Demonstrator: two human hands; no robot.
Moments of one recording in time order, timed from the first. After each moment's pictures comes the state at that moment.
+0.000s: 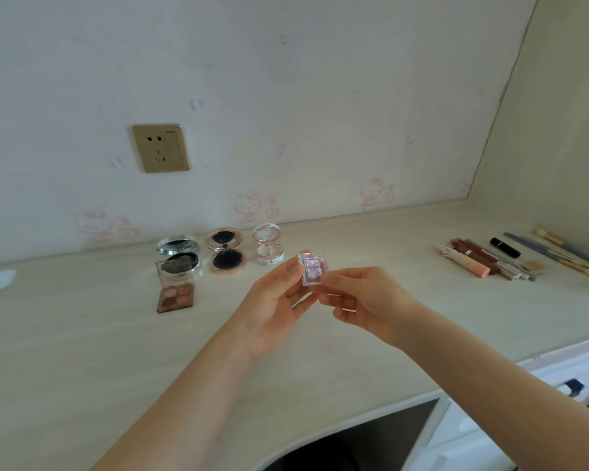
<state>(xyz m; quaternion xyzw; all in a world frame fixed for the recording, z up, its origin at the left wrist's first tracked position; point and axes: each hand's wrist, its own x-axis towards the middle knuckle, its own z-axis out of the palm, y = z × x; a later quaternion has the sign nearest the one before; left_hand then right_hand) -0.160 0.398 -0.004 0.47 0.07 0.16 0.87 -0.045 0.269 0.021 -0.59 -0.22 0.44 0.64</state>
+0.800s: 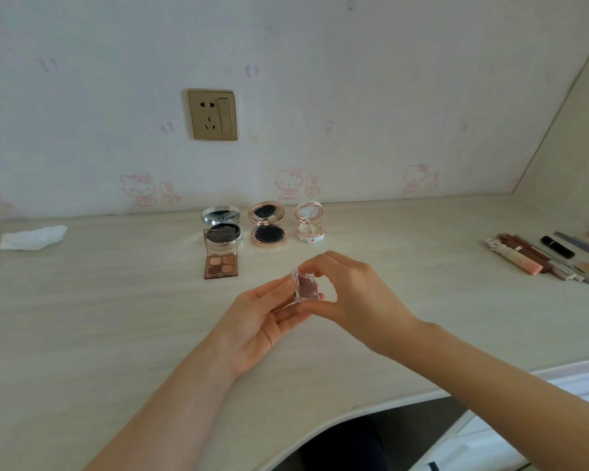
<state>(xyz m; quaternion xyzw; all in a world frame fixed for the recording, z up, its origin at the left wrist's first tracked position) -0.247 0.422 -0.028 0.40 0.14 0.18 0.89 -0.122 0.305 0.017 -0.71 -0.63 -0.02 0.31</state>
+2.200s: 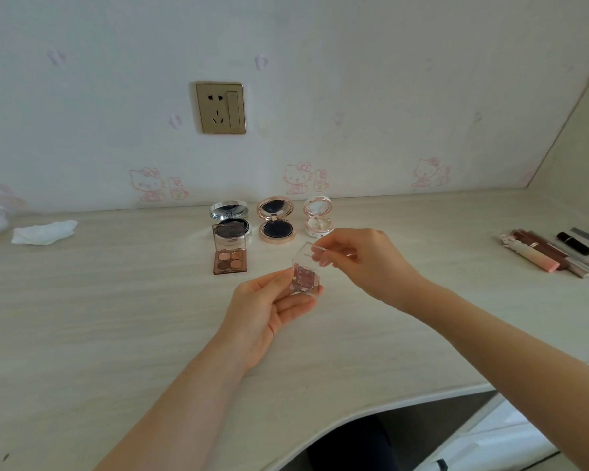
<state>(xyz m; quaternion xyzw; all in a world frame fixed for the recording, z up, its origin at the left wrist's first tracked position) -0.246 0.421 -0.023 0.41 0.23 0.27 0.84 -0.086 0.337 0.020 -0.70 -0.58 0.09 0.41</state>
